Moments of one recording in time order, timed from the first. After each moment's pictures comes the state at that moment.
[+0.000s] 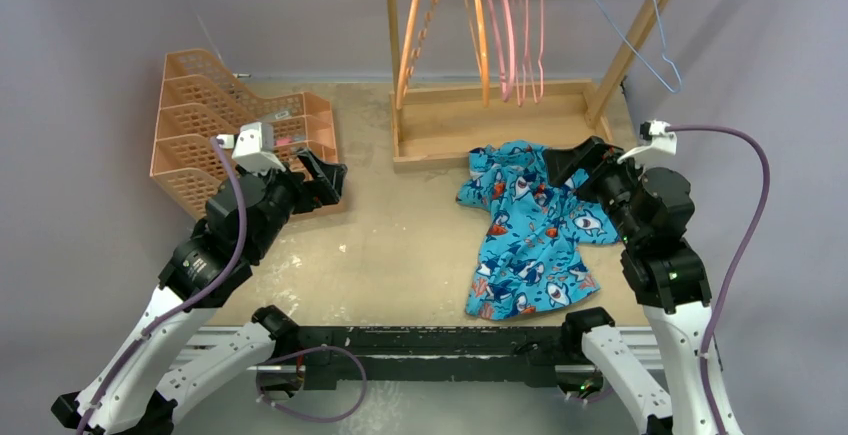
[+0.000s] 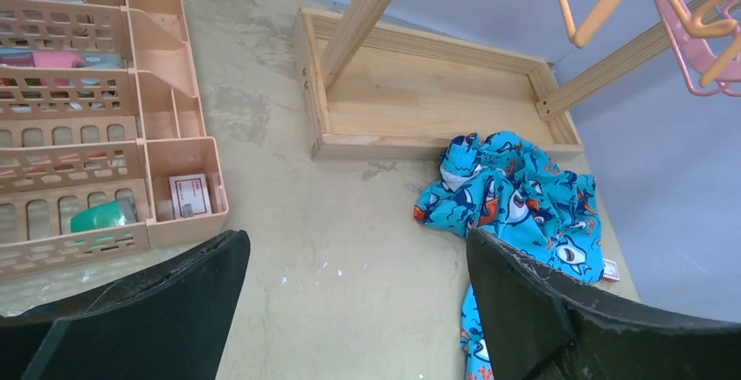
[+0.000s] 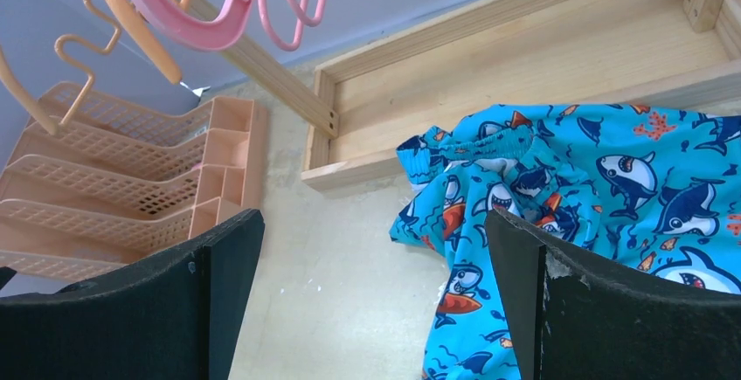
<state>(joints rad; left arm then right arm) -0.63 0.70 1.06 -0.59 -0.37 -0.56 0.18 0.67 1.05 -0.55 0.00 0.51</state>
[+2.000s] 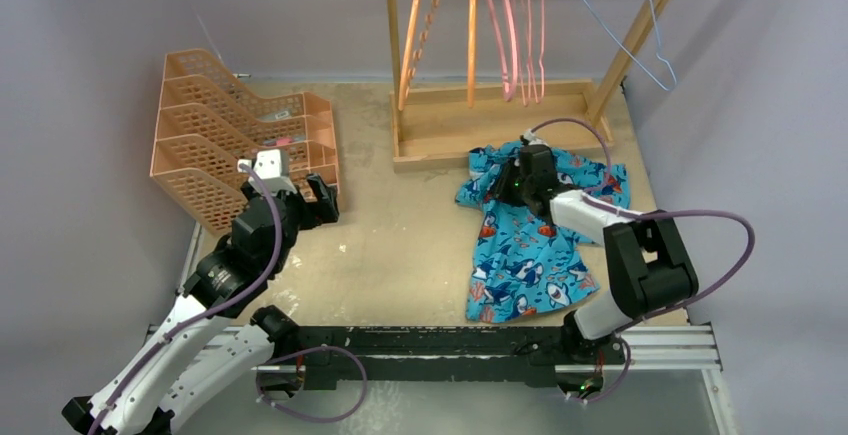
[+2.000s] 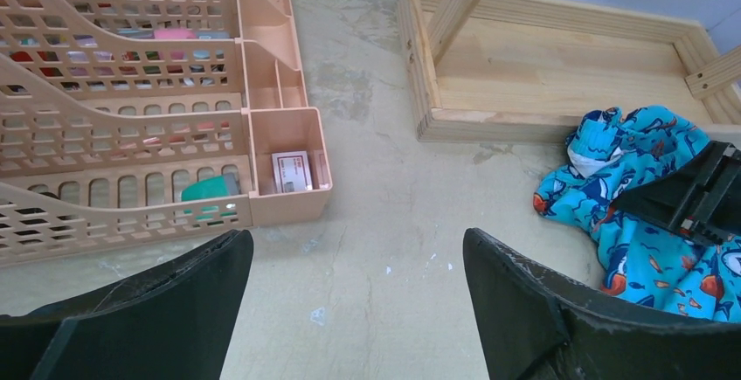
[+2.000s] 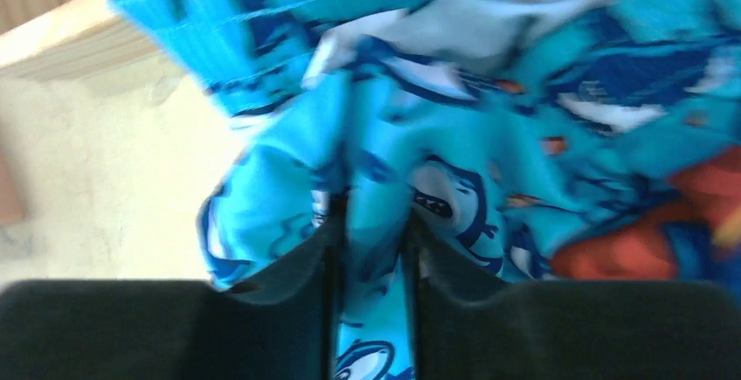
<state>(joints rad) -0.63 0.59 0.79 -0.51 -0.52 -0.43 0.28 1.53 0.76 0.02 -0.02 0.58</state>
